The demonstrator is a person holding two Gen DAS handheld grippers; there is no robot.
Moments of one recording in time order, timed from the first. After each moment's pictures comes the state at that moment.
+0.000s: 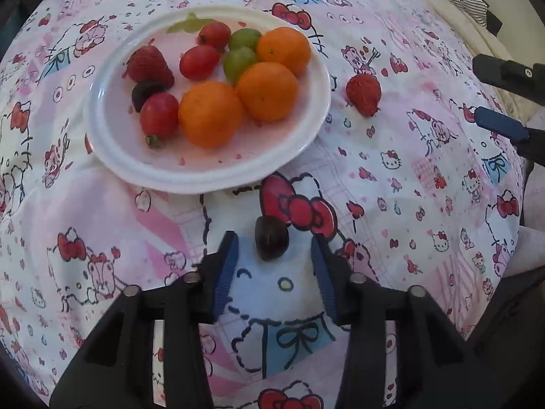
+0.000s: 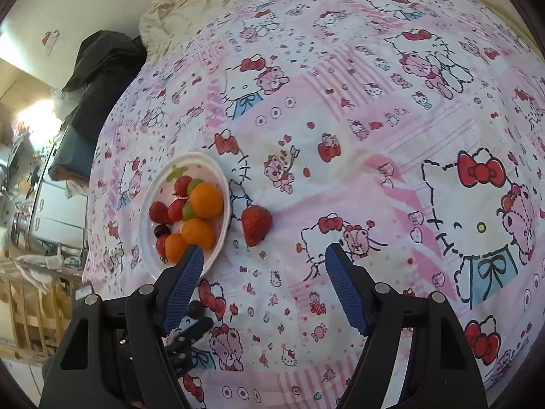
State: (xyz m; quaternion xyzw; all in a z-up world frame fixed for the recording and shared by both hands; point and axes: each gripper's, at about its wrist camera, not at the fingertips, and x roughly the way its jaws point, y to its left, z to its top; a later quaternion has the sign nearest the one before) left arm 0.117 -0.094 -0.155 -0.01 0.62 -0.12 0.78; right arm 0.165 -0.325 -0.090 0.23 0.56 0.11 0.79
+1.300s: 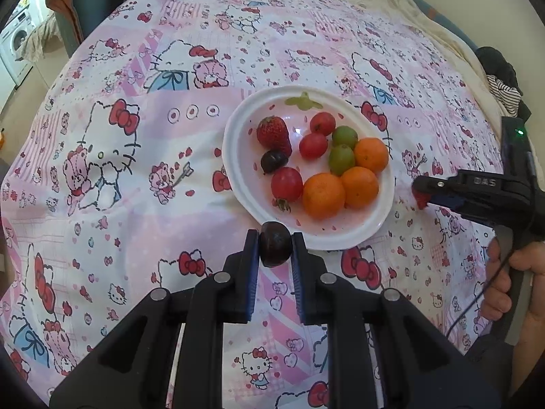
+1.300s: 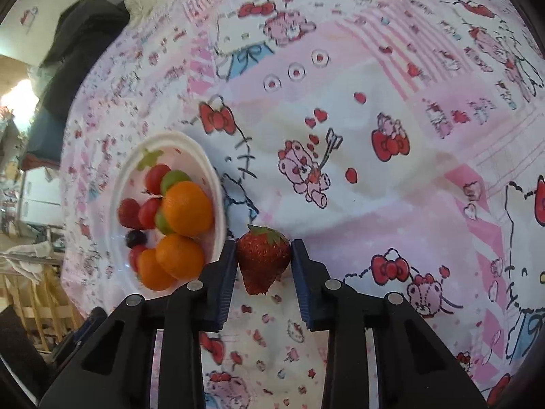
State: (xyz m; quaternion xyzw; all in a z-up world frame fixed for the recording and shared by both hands) left arm 0.125 -0.006 -0.097 -0.10 0.55 -0.02 0.83; right arm 0.227 -0.278 -0.149 0.21 0.63 0.12 0.74
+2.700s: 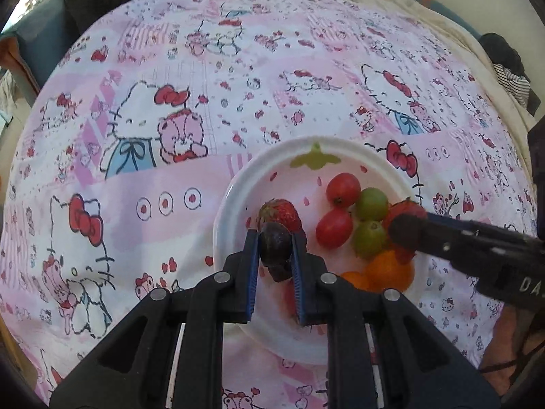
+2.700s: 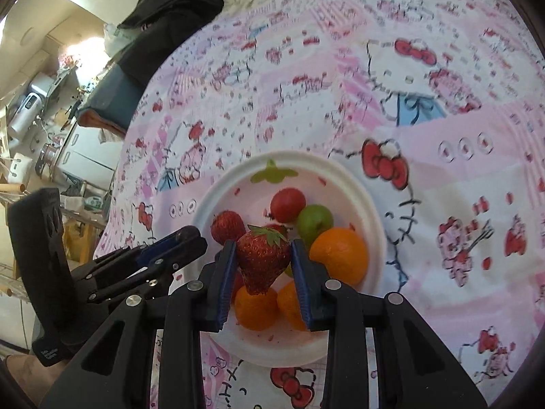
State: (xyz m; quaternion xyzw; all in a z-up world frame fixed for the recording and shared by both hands) left arm 0.225 -0.004 -0.120 -0.05 0.55 -0.04 0.83; right arm 0.253 -0.180 -0.127 0.16 0.57 0.26 0.76
